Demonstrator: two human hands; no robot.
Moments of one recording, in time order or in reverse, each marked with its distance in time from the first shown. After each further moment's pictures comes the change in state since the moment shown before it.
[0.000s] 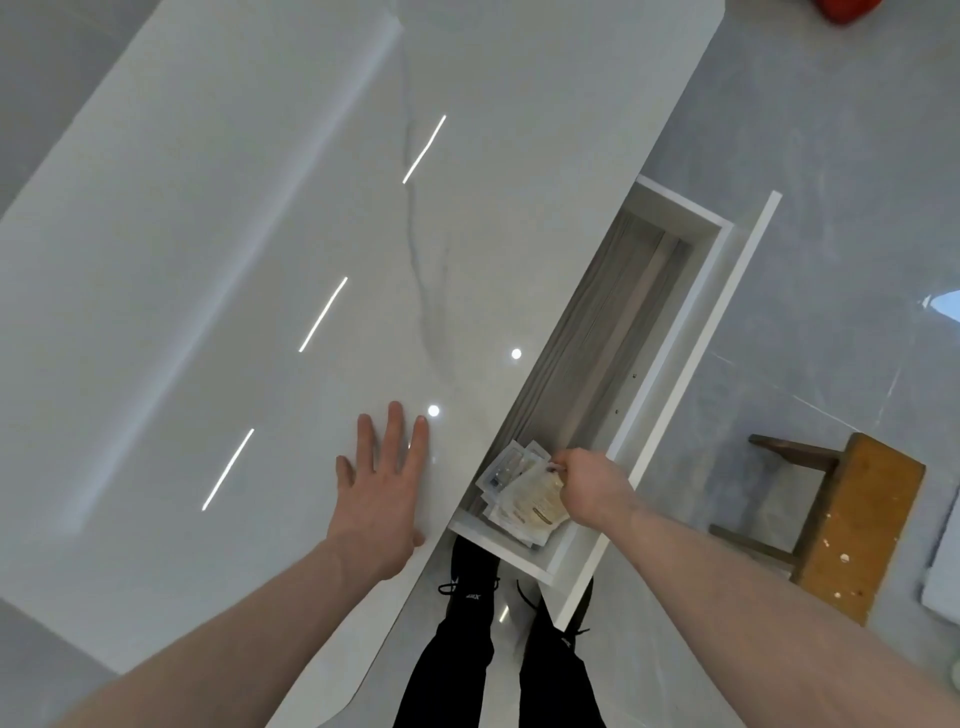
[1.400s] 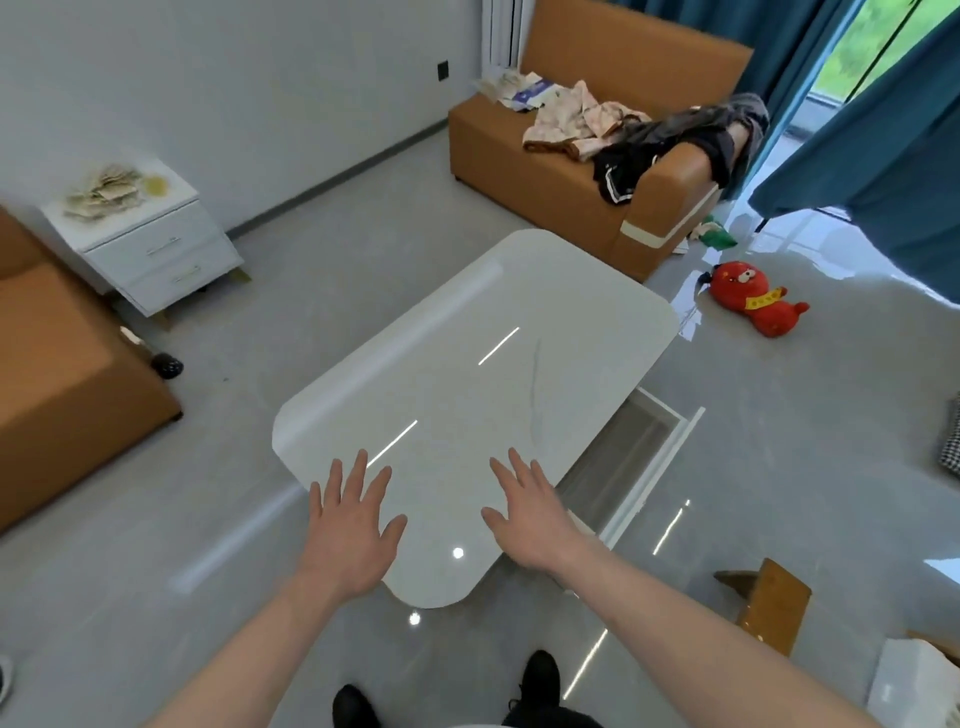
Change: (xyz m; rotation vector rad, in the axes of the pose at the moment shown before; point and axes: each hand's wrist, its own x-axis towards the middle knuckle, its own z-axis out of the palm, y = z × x) left_hand -0.489 -0.119 -0.131 -0.292 0.480 -0.254; right_hand -0.479 -0.246 -0.055 -0.114 0.262 -0.476
